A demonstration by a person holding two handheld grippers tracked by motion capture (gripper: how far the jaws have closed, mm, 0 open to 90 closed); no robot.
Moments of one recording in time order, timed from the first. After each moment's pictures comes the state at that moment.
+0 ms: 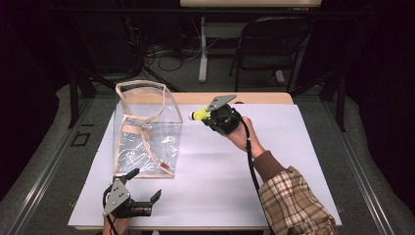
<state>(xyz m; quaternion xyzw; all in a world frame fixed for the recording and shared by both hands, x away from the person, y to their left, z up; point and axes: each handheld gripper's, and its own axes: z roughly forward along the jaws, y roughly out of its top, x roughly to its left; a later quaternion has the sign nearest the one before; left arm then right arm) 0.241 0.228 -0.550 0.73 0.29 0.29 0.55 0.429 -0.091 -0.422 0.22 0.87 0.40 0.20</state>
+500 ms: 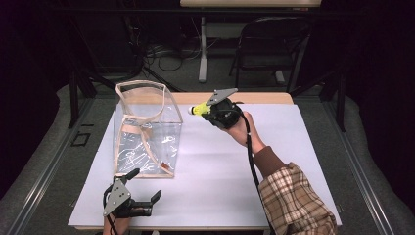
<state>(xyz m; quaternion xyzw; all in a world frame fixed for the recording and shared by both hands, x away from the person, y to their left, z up) 0.241 0.228 -0.550 0.73 0.29 0.29 0.55 0.435 -0.091 -0.407 0.22 0.86 0.40 0.21</state>
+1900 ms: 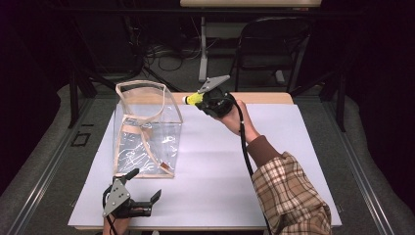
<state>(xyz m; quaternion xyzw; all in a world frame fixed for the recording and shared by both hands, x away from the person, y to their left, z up) 0.240 0.228 -0.549 0.73 0.29 0.29 0.55 0.450 -0.072 -0.380 0.22 0.86 0.40 0.22</state>
